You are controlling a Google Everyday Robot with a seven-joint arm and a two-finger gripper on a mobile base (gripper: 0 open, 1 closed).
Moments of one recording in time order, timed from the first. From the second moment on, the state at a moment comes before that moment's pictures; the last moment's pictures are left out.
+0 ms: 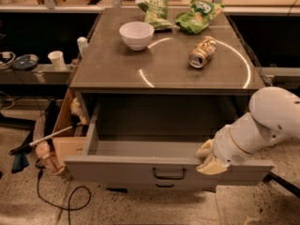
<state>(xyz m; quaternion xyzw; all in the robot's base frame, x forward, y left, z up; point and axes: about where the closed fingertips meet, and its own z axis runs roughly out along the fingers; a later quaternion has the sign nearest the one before) 0.411 -0.162 0.678 -0.63 0.74 0.19 0.16</state>
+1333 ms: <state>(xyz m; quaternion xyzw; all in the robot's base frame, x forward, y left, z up) 0.411 -0.162 0.678 -0.63 0.74 0.19 0.16</state>
